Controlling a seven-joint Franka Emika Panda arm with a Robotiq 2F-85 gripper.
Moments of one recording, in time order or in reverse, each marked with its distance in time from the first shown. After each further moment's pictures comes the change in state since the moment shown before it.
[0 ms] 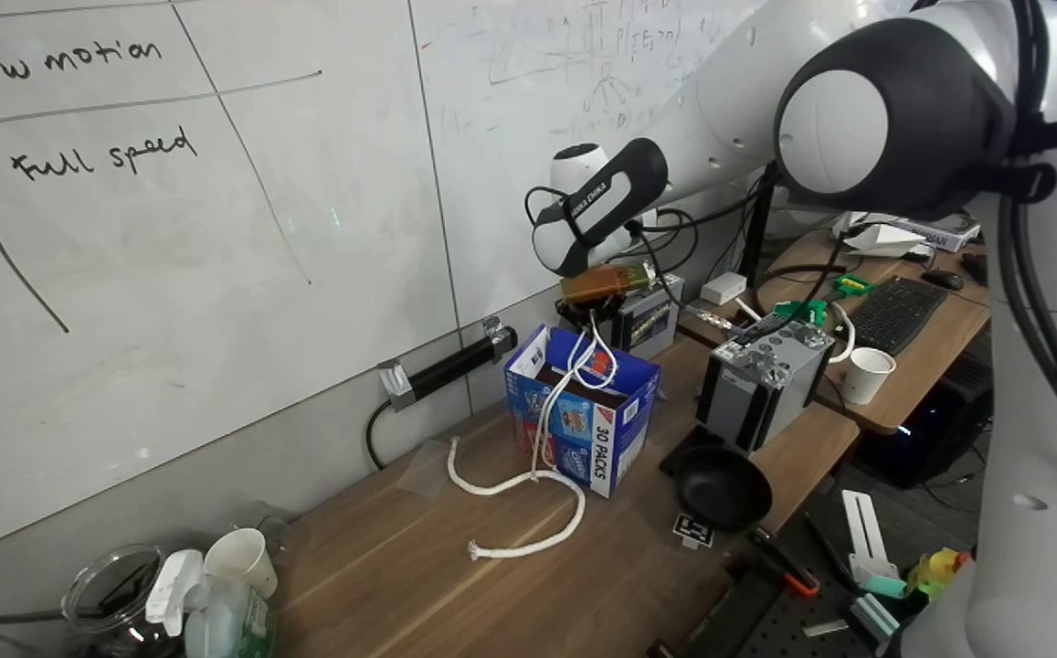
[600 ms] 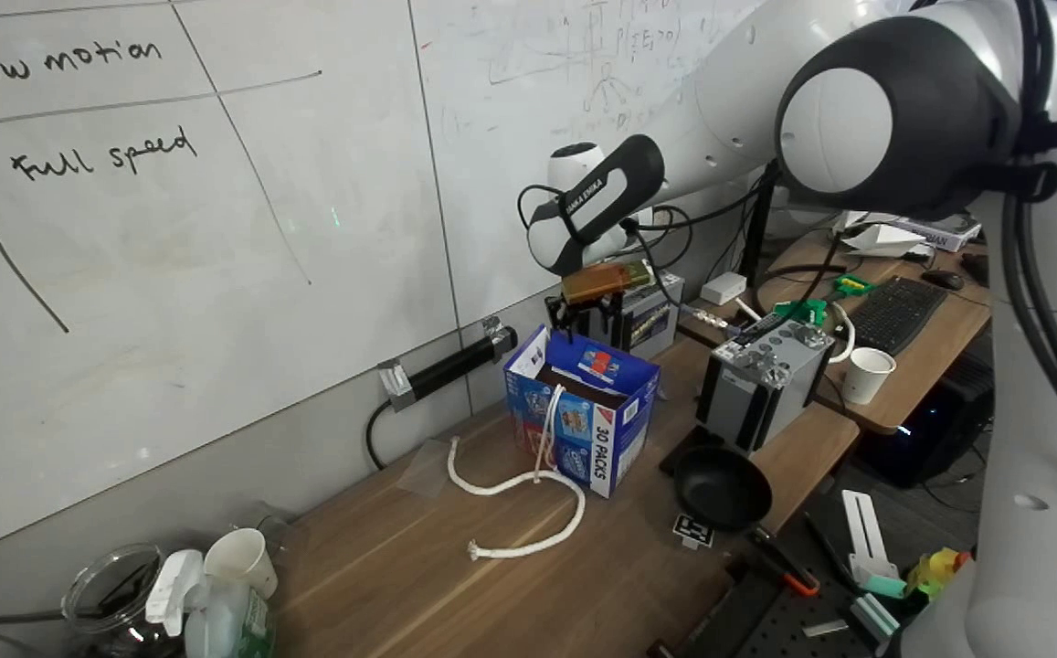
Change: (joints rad) arm 0.000 -0.004 0.016 0.001 0.031 -0.002 -0.145
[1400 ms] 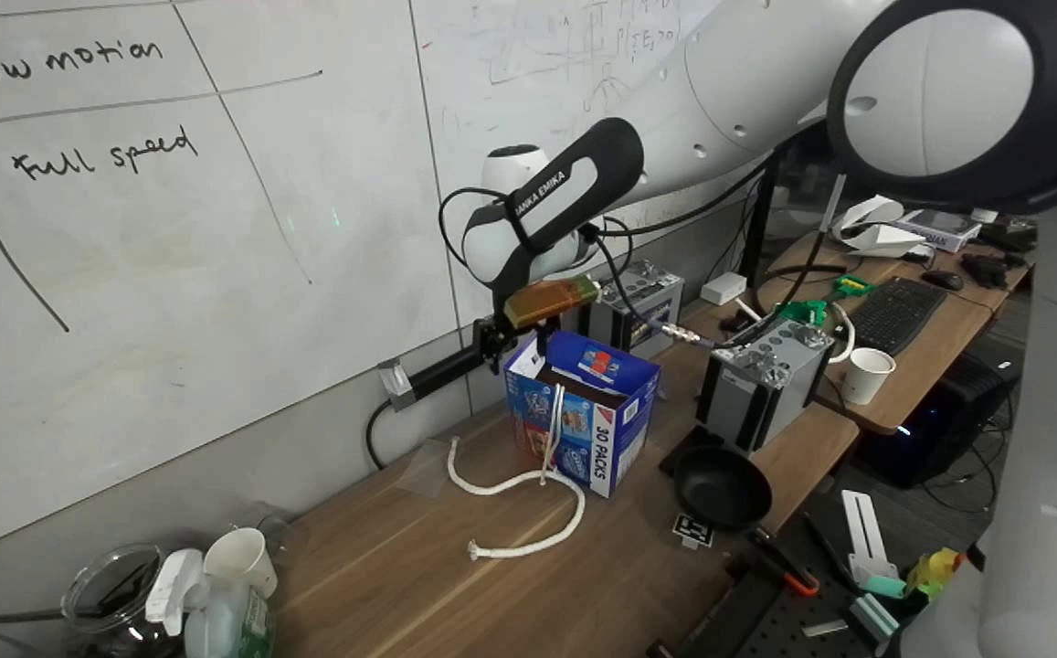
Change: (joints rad) arm 0.073 -0.103 0.170 -0.098 0.088 0.015 -0.132
